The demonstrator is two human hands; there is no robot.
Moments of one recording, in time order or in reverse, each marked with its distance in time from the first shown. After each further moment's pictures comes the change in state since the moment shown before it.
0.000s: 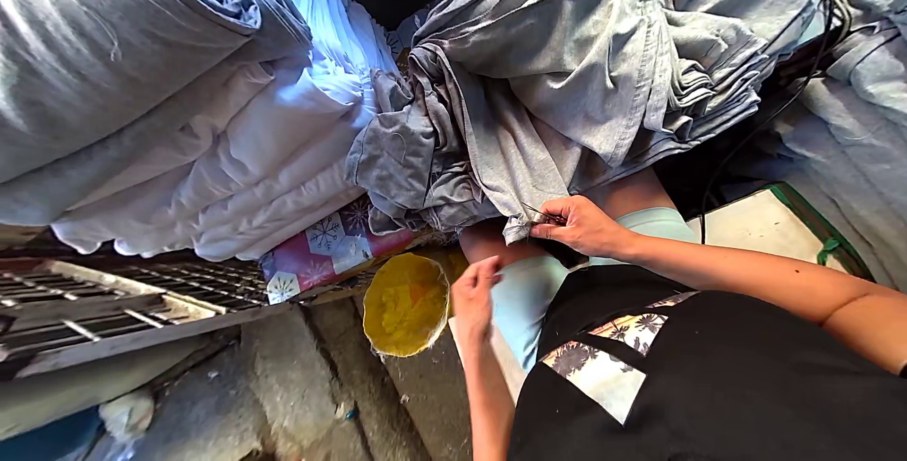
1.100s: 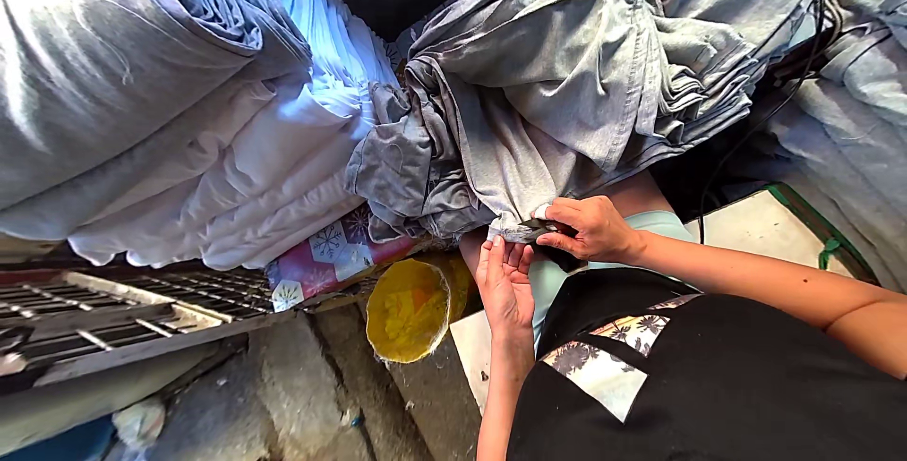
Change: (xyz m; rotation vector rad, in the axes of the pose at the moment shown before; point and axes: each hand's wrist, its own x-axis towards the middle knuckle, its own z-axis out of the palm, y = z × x) left_hand -0.002 0.061 0.071 -0.926 0.168 -0.196; right_hand -0.004 0.022 -0.015 -0.552 0.266 -0.700
